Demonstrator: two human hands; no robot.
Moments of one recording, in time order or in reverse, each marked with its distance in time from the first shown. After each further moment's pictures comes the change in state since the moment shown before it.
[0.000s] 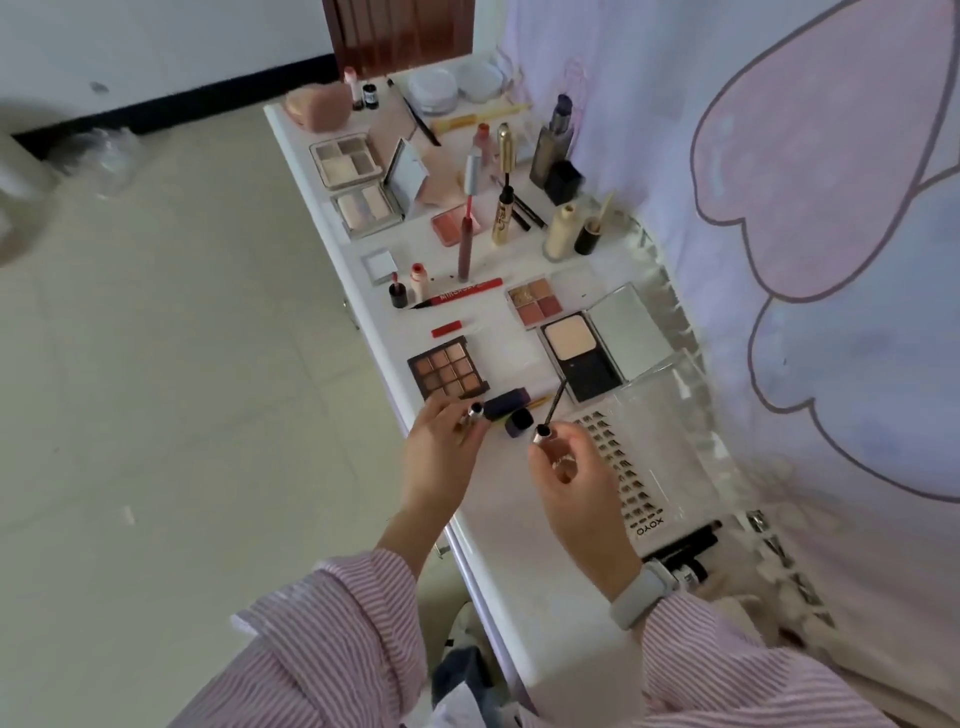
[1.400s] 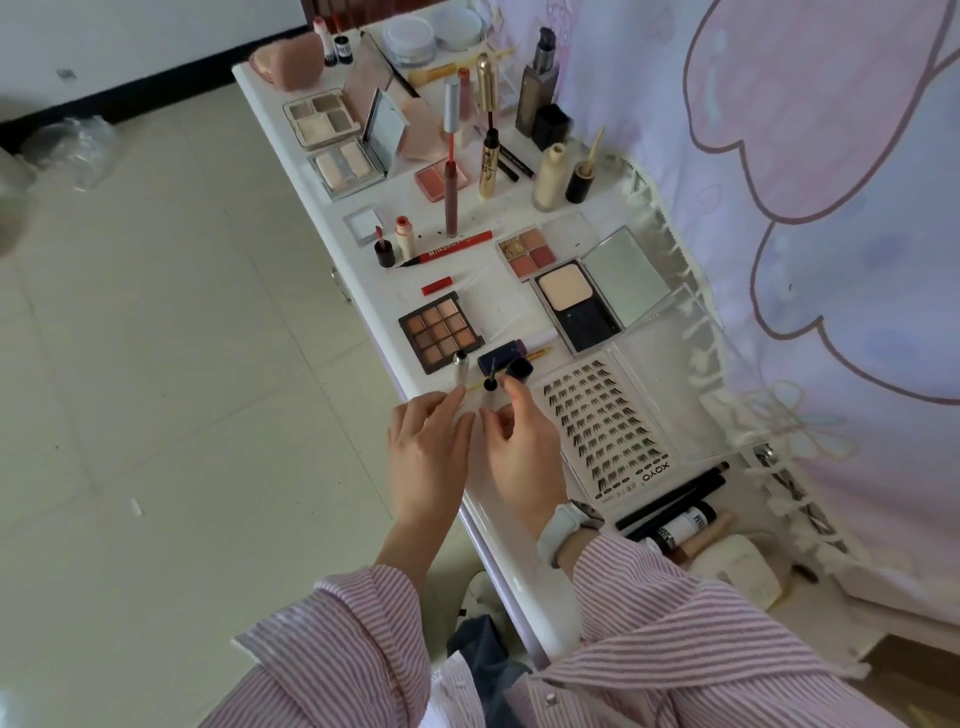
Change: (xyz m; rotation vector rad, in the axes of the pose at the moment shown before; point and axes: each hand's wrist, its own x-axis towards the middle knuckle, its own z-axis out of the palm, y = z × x) left_hand -0.046 -0.025 0.002 0.075 0.131 0.126; right_hand -0.001 0.018 0.060 -0.184 0.194 -0.103
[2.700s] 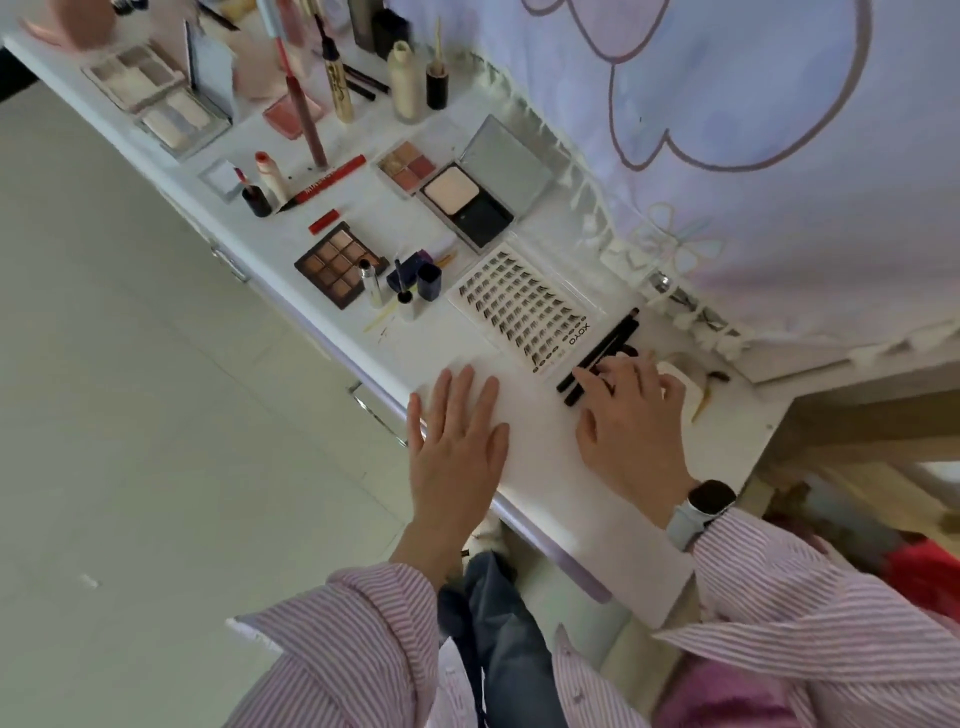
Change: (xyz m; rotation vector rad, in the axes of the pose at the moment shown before) left_hand -0.089 0.015 0.005 0.453 -0.478 0.429; right_hand -0.106 0.060 -0.114 -0.972 0.104 -0.093
